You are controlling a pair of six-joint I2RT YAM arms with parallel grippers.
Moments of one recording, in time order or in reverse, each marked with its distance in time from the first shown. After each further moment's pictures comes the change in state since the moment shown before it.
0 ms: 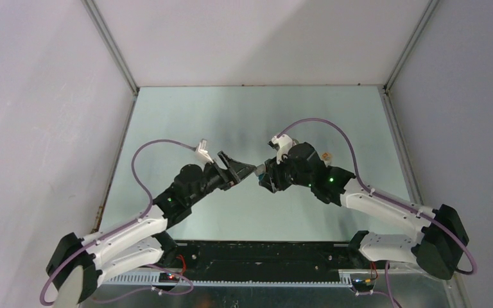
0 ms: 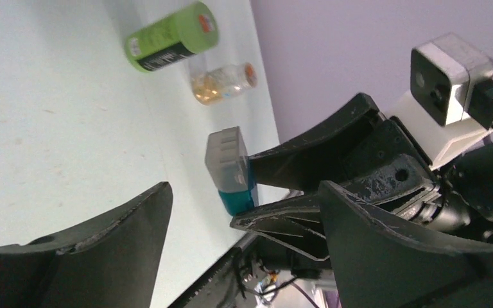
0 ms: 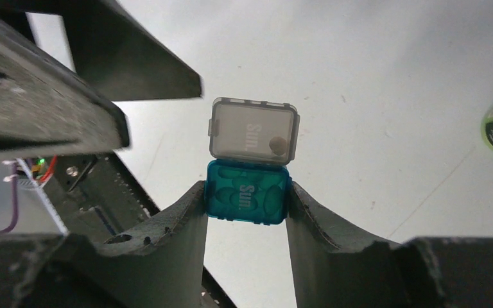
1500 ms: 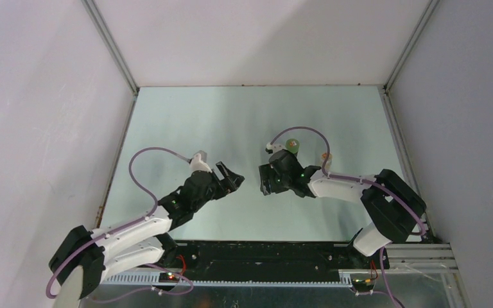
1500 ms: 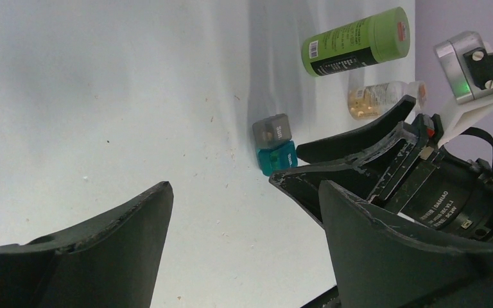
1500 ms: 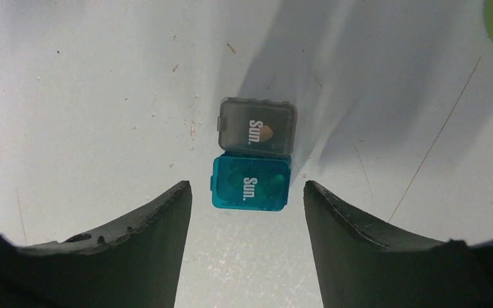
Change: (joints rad) left arm 0.001 0.037 -0.081 -0.211 -0.280 0.095; right arm -0.032 0.402 -0.037 0.109 0.206 0.179
